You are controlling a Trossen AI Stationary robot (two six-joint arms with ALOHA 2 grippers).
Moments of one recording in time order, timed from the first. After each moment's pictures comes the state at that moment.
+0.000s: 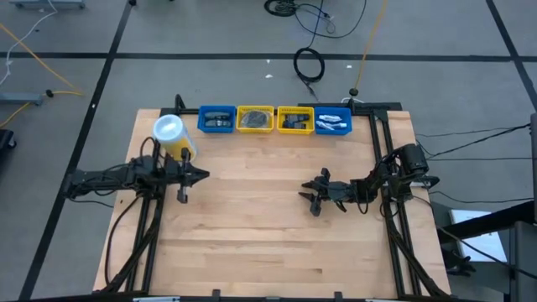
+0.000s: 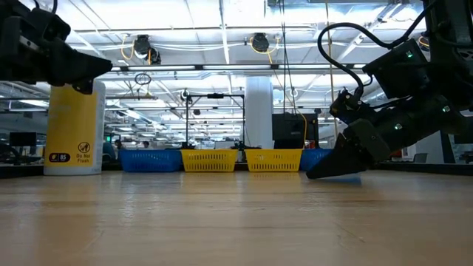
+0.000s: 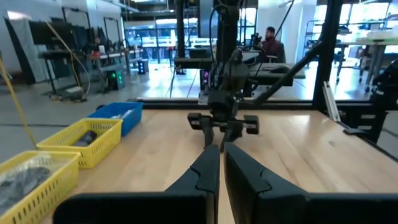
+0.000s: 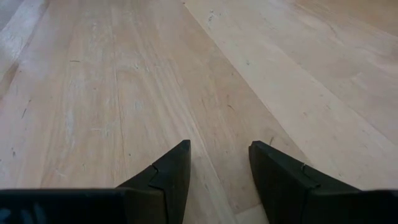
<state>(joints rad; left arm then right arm) 0.05 0.01 0.01 0.02 0.02 0.03 0.13 1.85 0.25 1.11 0.34 0.32</state>
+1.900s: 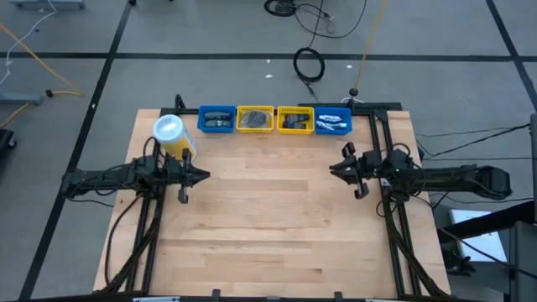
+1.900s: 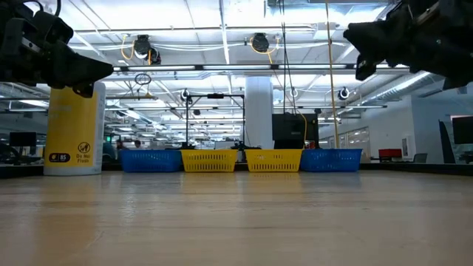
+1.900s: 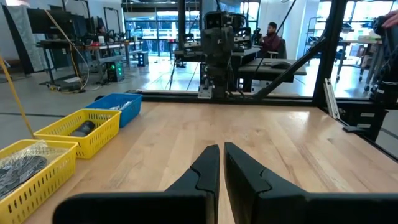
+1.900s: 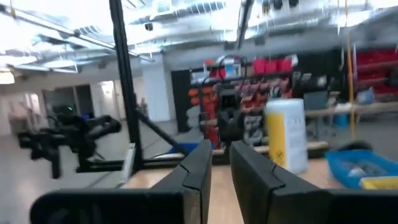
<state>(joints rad) 0.05 0.03 0.02 0.03 0.02 0.00 -0.27 0.71 0.01 1.01 -0.40 0.23</state>
